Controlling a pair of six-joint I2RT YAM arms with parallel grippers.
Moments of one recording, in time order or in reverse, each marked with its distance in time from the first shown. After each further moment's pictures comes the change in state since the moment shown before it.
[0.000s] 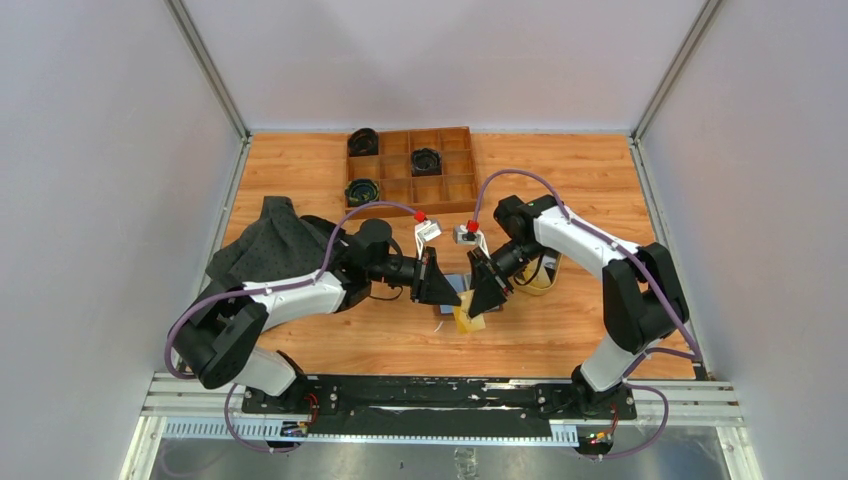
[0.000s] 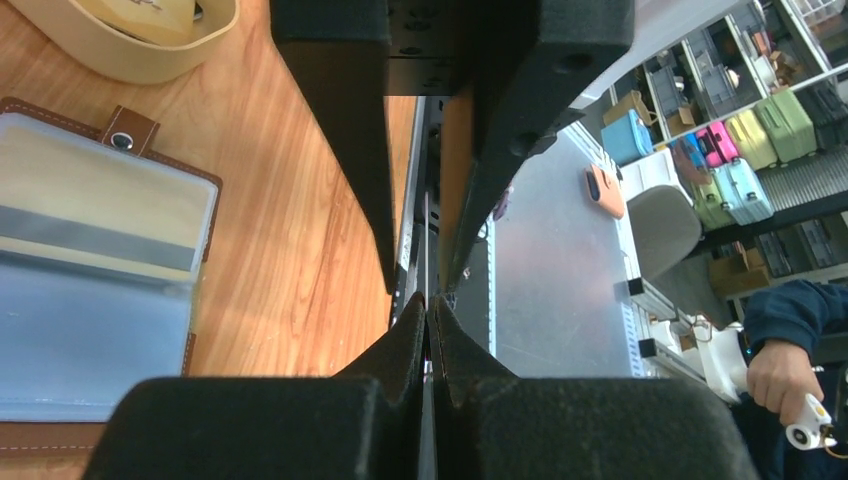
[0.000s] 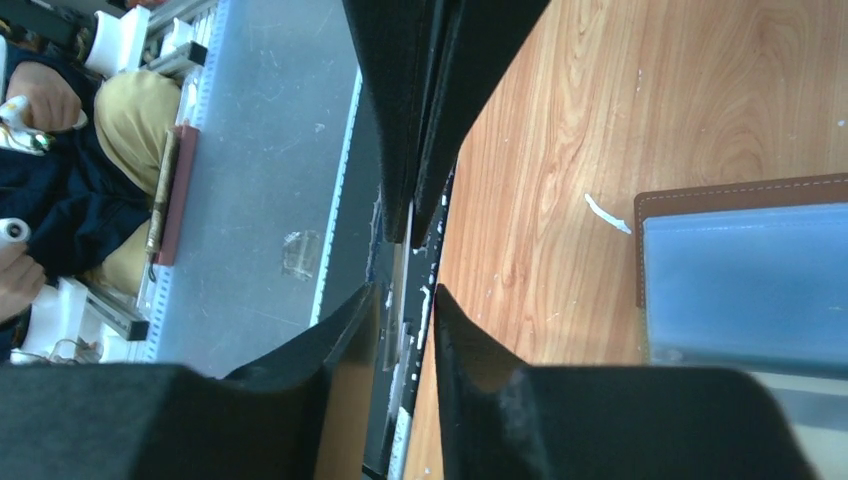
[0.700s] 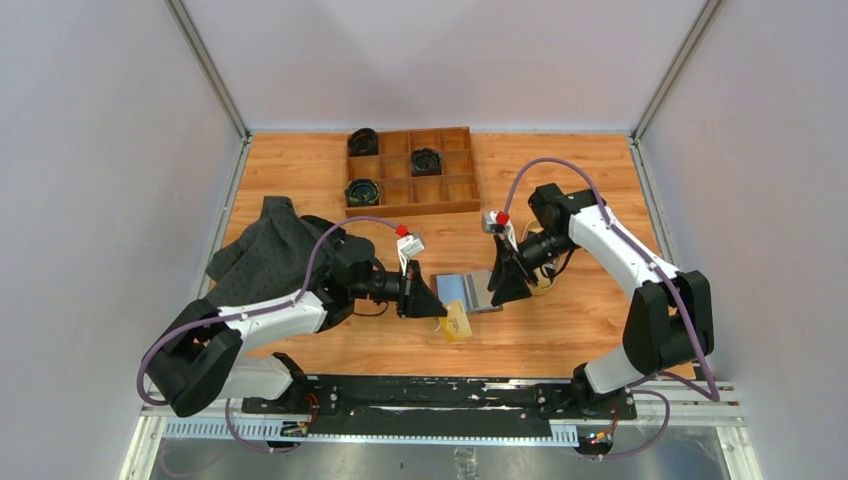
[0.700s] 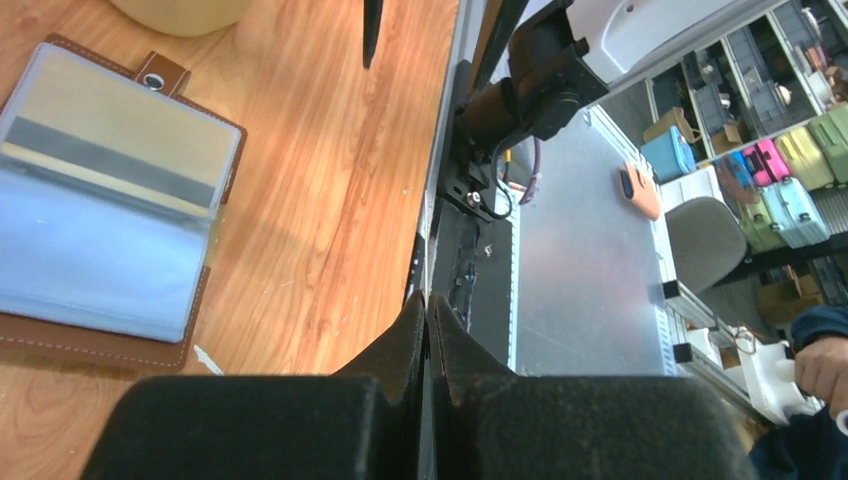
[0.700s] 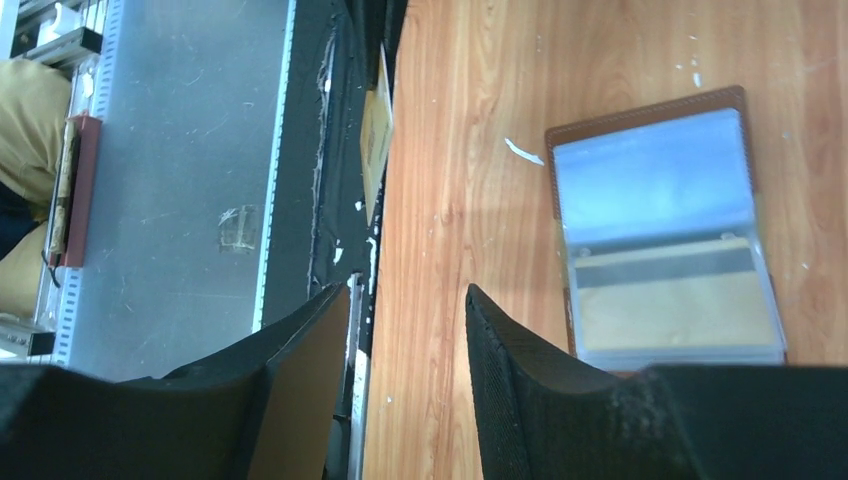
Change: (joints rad) left arm -0.003 -0.168 -0.157 -0.012 -0.084 0.041; right arm -0.144 -0.153 0.001 -0.069 0.103 -0.103
